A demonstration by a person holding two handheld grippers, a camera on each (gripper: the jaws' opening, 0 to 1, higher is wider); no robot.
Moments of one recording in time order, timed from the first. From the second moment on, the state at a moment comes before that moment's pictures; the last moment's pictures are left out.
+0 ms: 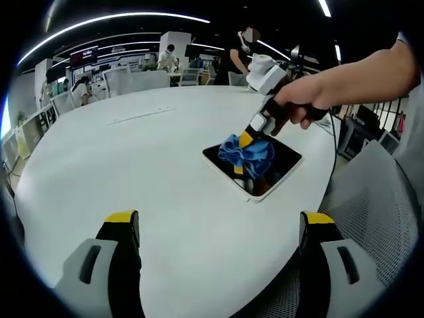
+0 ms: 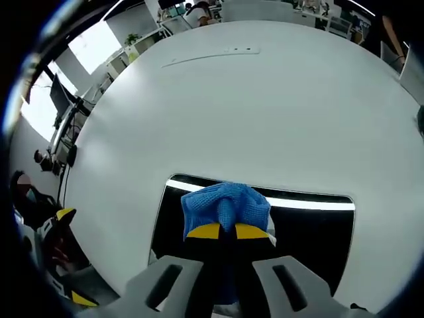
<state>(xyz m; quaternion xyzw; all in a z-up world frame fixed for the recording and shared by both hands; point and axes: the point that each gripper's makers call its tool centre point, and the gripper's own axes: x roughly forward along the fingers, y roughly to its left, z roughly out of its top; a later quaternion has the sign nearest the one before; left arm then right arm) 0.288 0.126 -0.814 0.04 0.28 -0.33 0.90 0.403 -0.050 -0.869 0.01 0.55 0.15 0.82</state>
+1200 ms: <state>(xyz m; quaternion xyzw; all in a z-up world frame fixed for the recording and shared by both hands) 0.286 0.121 -0.809 0.05 0.27 -0.34 0.90 0.329 -0.047 -0.869 0.03 0.55 0.15 0.82</state>
